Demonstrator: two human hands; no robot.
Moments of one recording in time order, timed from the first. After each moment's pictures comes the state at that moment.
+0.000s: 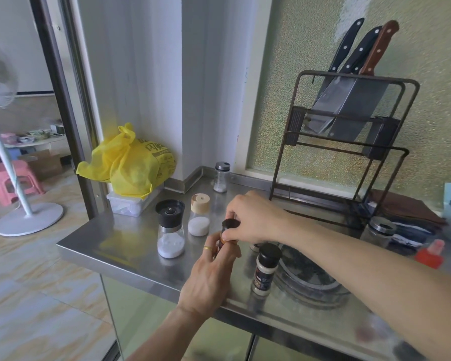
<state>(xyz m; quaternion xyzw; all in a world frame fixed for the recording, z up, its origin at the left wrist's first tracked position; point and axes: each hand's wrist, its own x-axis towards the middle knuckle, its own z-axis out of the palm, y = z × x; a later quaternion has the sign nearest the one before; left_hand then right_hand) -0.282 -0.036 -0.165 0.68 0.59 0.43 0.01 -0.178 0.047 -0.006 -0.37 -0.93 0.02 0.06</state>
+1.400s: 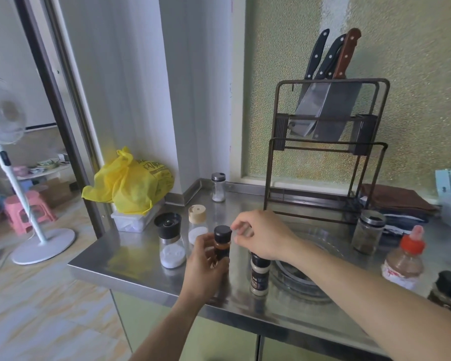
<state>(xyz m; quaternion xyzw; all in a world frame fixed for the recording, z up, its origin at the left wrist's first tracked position) -0.288 -0.027 -0.145 0.48 0.62 0.56 0.27 -0.130 0.030 -0.026 -0.41 -0.88 0.16 0.19</state>
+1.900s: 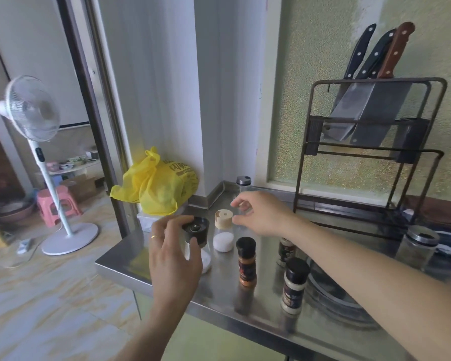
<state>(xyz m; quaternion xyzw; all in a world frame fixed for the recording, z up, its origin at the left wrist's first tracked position) -0.351 -0.071 -0.089 0.46 0.68 0.55 -0.15 -0.204 0.067 -0.002 -0.40 -0.88 0.19 0.18</state>
